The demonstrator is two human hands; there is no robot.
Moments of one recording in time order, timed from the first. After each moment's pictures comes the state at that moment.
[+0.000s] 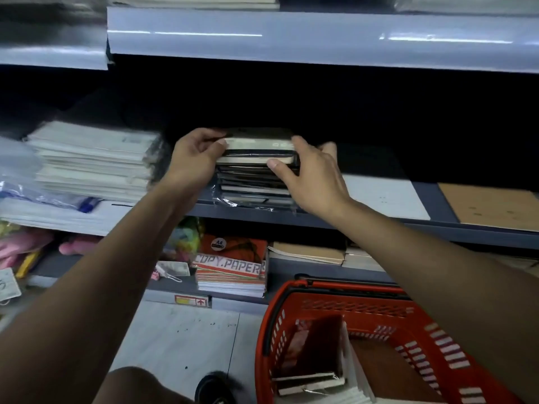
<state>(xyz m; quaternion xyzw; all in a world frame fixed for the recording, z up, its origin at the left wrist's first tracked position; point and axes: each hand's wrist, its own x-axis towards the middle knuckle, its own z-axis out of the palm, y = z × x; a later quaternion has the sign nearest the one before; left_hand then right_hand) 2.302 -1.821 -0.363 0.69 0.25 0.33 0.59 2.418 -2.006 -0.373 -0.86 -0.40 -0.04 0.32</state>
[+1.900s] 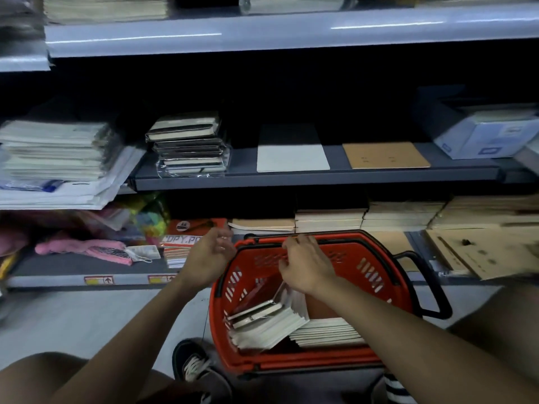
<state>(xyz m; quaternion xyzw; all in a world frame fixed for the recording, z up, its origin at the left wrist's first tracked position) 2.210 -2.037 -0.485 0.82 0.29 0.08 0.48 2.331 -2.225 -0.507 -0.92 -0.34 0.12 0.15</state>
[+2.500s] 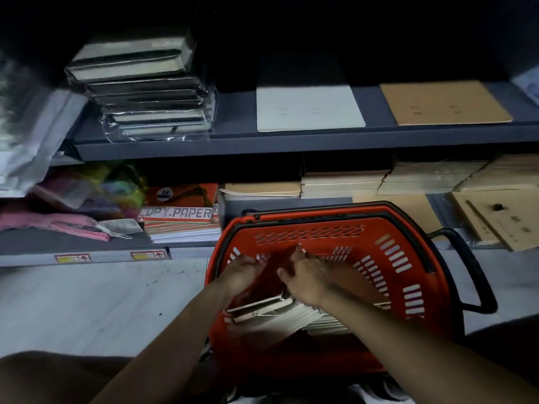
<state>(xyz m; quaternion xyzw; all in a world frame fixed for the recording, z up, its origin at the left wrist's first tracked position) 2.268 -2.039 -0.621 0.70 0.43 -0.19 0.54 2.348 -2.196 -0.621 -0.91 -0.21 0.33 0.14</state>
